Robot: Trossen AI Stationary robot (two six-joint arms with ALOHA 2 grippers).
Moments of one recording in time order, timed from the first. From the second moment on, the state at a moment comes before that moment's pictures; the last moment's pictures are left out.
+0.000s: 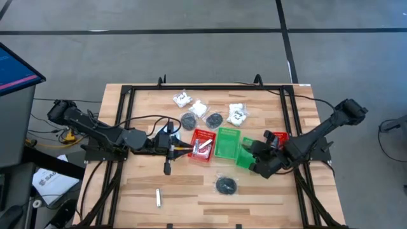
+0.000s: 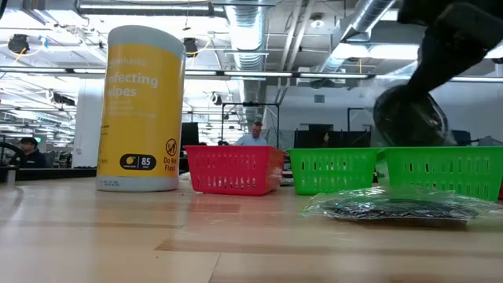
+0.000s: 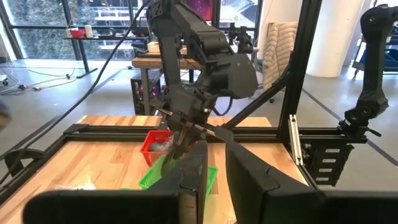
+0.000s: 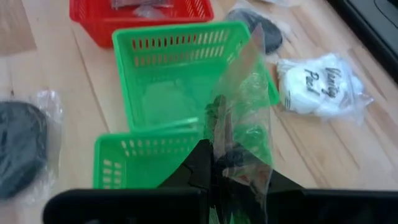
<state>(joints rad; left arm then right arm) -0.38 1.17 0.85 0.25 -0.41 -0.03 0.57 1.25 0.81 -0.80 0.72 0.84</state>
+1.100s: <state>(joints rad) -0.38 1.17 0.85 0.25 -0.41 -0.03 0.46 1.25 0.62 -0.80 0.89 0.84</state>
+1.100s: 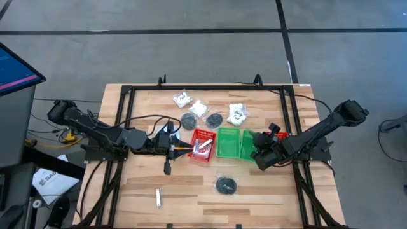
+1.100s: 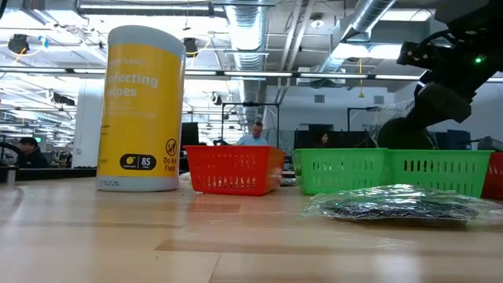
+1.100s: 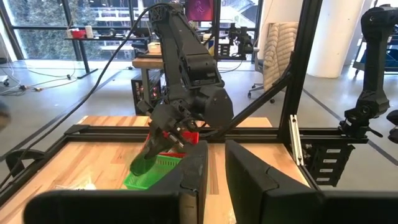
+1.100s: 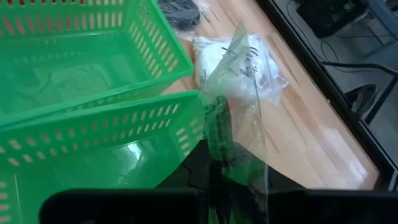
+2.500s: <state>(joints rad) -0.38 1.17 0.85 0.25 -0.41 -0.03 0.52 1.25 0.67 -0.77 0.86 0.80</state>
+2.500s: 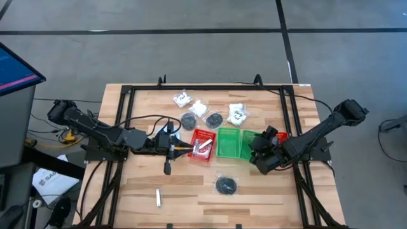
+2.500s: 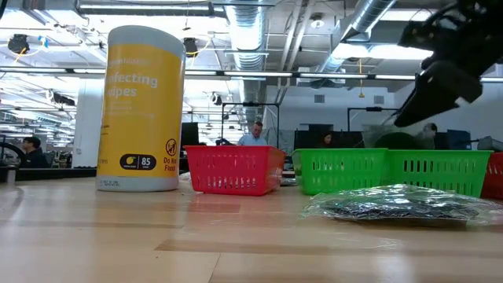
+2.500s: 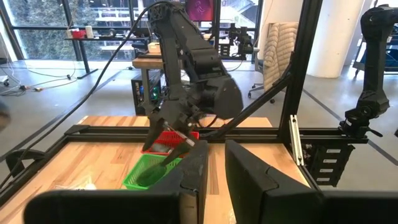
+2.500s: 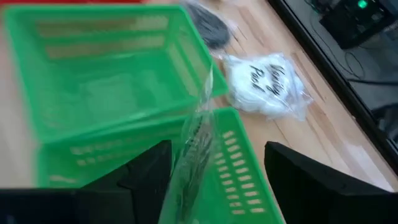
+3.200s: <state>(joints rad) -0.38 1.17 0.85 0.25 -0.41 -0.03 0.68 1.26 0.70 -0.40 0.66 0.65</state>
